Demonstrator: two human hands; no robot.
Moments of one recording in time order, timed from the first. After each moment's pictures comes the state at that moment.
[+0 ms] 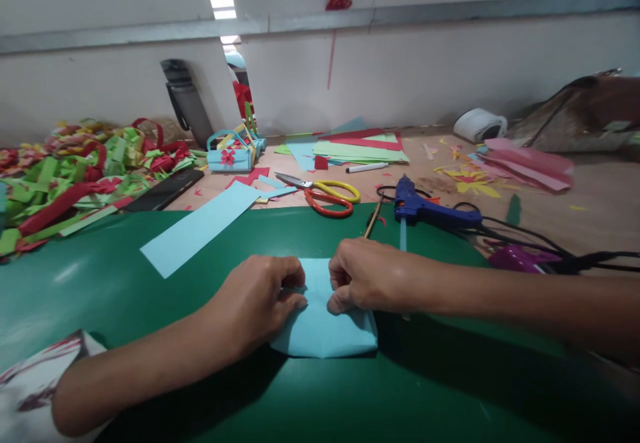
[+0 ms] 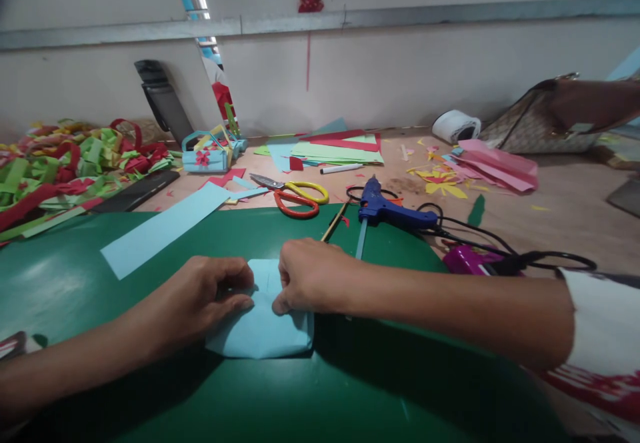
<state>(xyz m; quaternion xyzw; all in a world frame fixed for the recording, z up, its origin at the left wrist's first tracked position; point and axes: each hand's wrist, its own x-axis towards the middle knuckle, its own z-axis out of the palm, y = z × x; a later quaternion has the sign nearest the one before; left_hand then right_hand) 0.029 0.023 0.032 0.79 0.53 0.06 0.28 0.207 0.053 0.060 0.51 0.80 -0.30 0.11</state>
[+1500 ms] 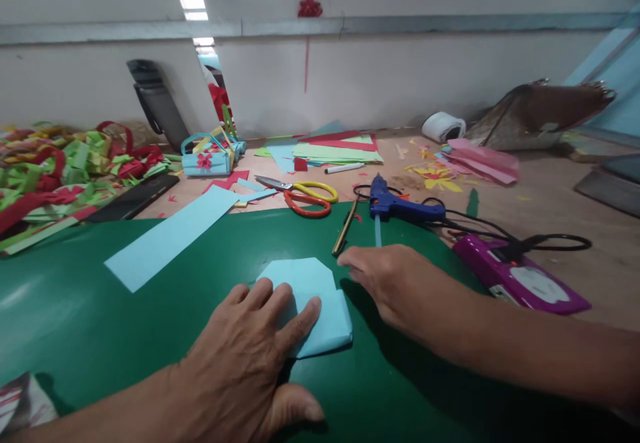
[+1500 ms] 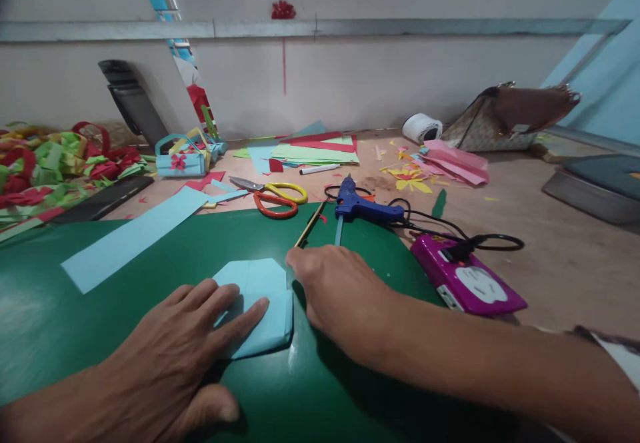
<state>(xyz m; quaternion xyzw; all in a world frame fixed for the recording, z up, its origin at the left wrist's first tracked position) 0.038 -0.016 0.028 0.93 0.38 -0.01 0.00 0.253 0.012 0.048 0.50 0.85 -0.16 -0.05</state>
